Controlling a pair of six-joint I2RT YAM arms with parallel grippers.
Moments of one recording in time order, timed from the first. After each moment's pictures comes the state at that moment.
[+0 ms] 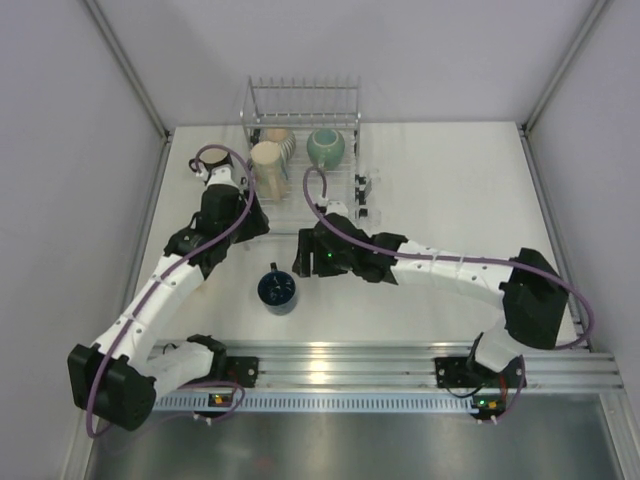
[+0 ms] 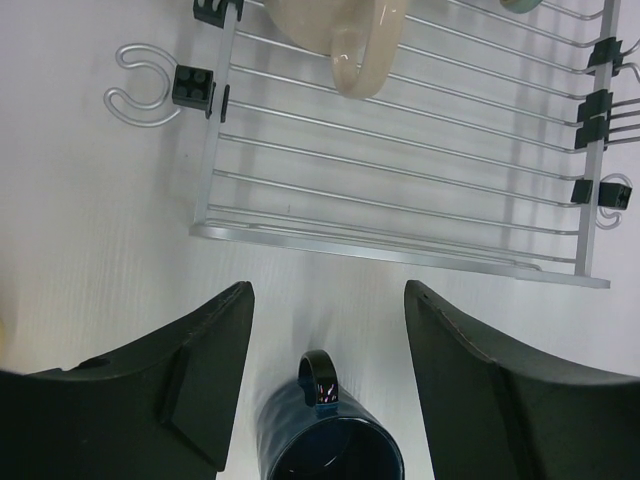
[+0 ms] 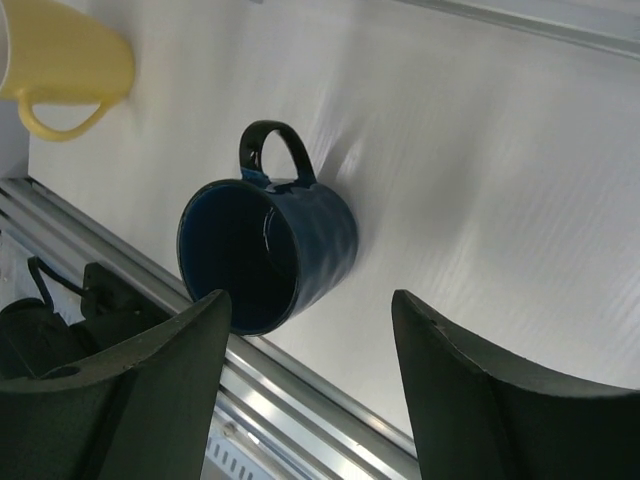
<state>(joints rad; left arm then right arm) -0.35 1.06 0.91 -0.48 -0.19 -0.53 1.07 1.58 1.17 -0.30 0.14 0.82</state>
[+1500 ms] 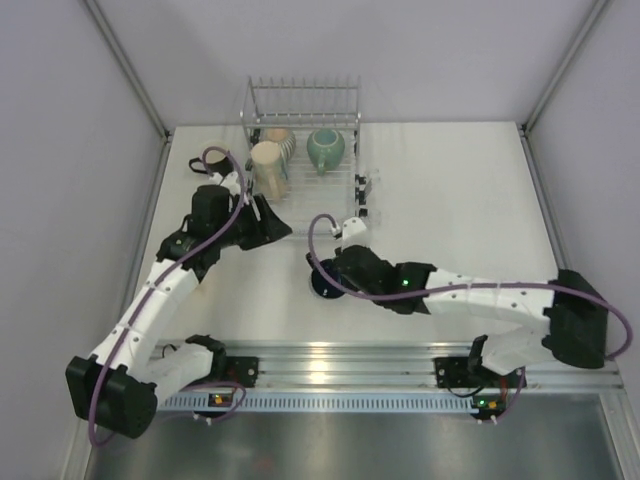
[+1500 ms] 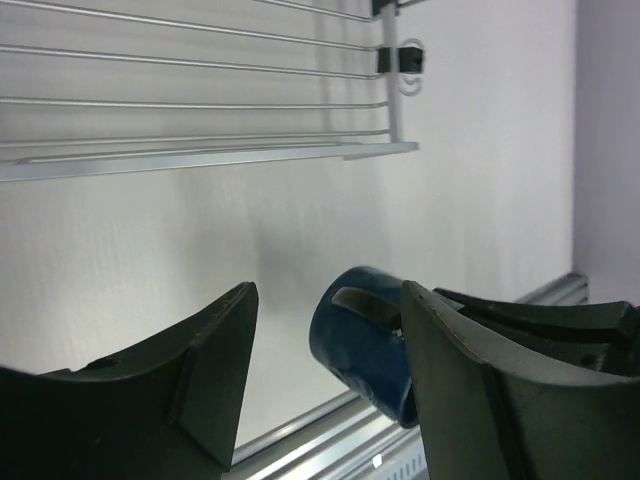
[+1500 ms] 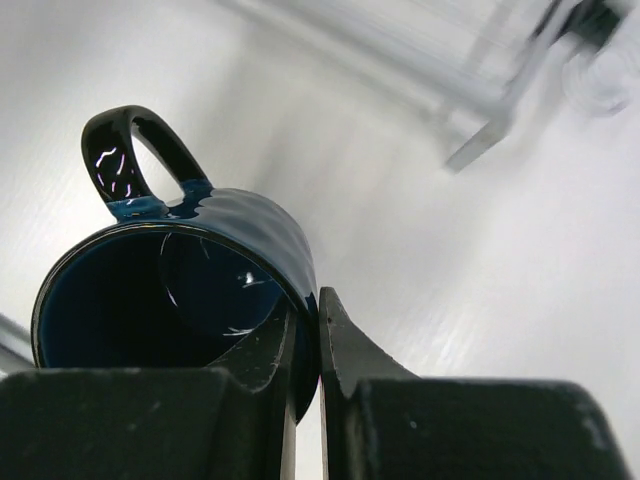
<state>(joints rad) -0.30 1.01 0.88 -0.50 0.26 -0.60 1.18 1.44 0.96 -0.32 0.47 0.52</state>
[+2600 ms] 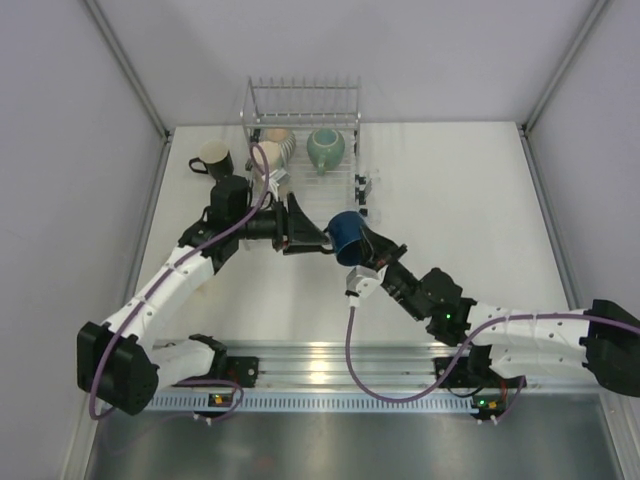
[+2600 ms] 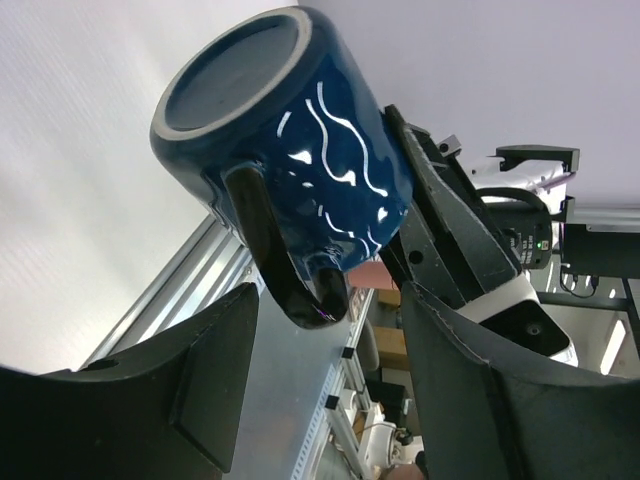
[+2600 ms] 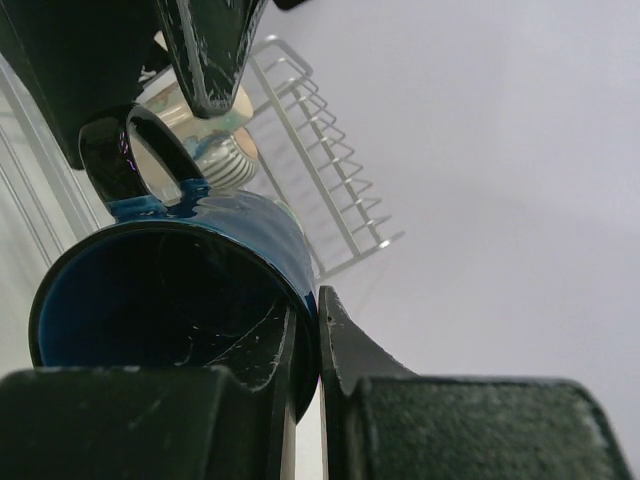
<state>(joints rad) -0.39 1.15 0.90 -0.18 0.95 -0.92 1.16 1.03 0.40 0.85 0.39 -1.05</state>
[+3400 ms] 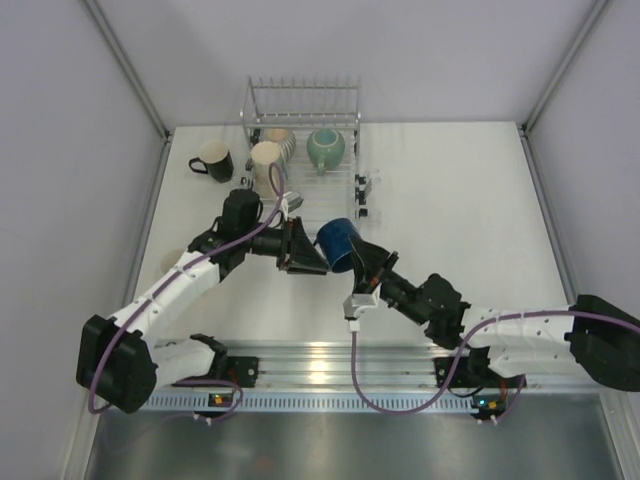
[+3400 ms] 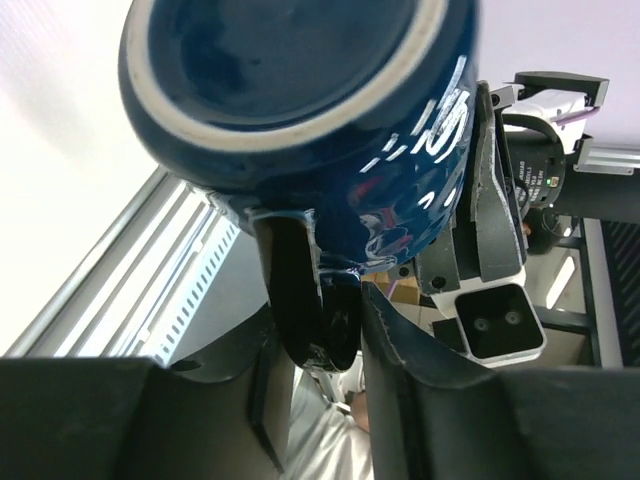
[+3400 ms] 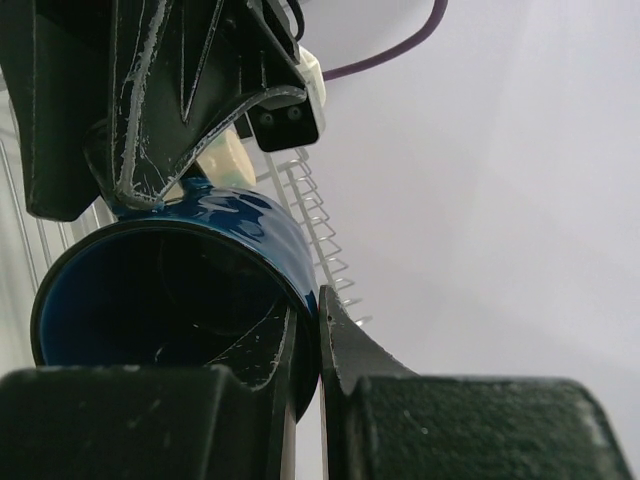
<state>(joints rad) -0.45 1.15 0.80 -0.19 1.06 -0.92 1.17 1.09 0.33 1.01 0.18 -1.26</state>
